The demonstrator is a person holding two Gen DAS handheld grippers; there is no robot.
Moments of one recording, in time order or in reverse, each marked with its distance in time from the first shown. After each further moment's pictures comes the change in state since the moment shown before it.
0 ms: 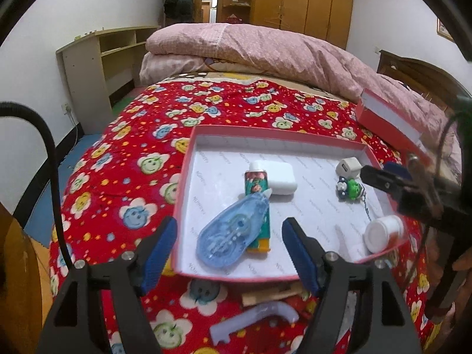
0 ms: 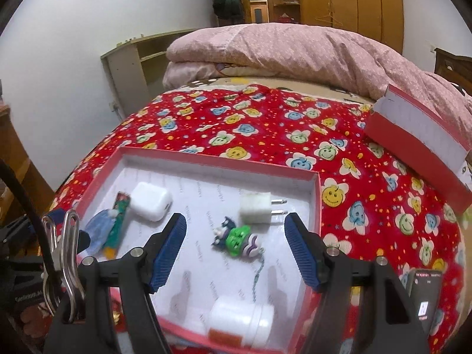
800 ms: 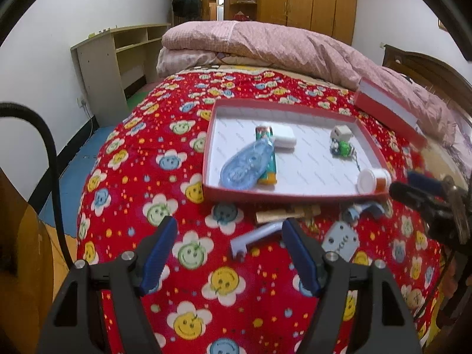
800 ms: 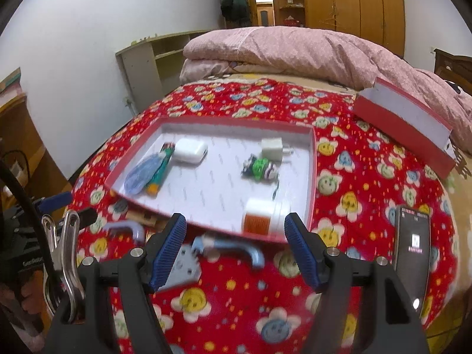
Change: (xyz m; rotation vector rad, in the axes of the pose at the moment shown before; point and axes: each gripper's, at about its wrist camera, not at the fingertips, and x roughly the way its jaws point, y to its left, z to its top) left arm -0.057 0.005 -0.059 0.006 0.026 0.053; right arm -0.073 0.024 -0.069 -0.019 0.001 0.021
